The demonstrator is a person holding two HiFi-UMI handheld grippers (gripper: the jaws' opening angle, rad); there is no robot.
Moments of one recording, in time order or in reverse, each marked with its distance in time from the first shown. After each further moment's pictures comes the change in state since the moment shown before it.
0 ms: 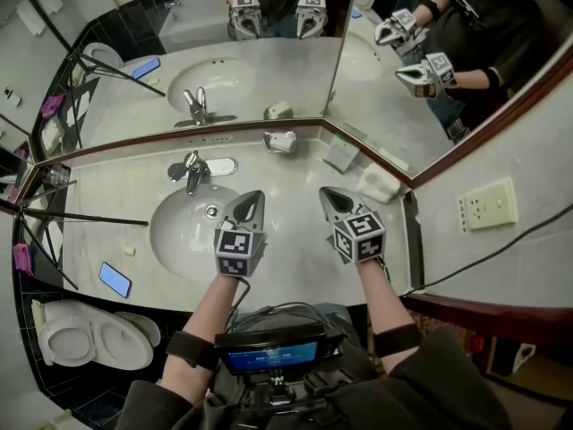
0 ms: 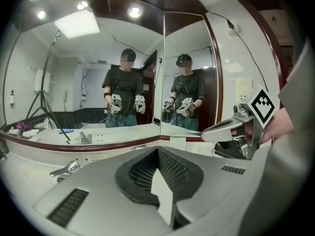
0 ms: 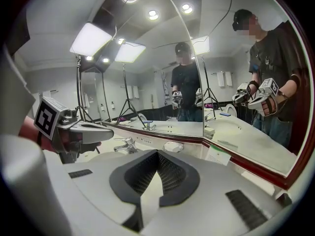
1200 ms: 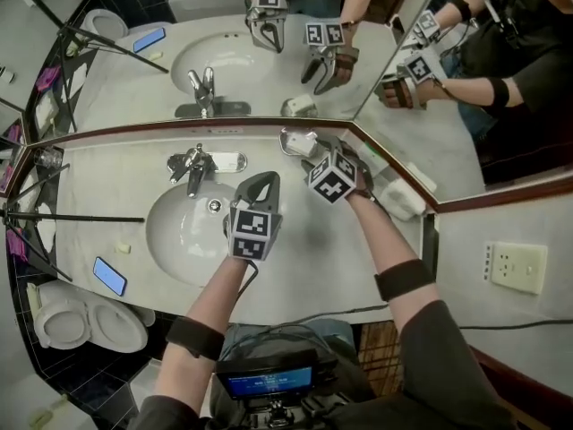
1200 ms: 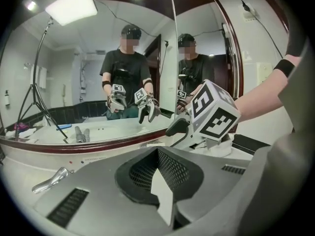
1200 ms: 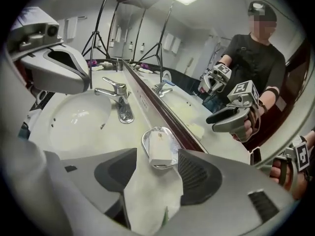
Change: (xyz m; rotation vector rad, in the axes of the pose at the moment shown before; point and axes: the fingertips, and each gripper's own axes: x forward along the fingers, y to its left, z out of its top) left arm 0.103 0.055 -0.017 0.010 0.106 0.025; right arm 0.219 -0.049 -0.024 -0.622 0.476 0.108
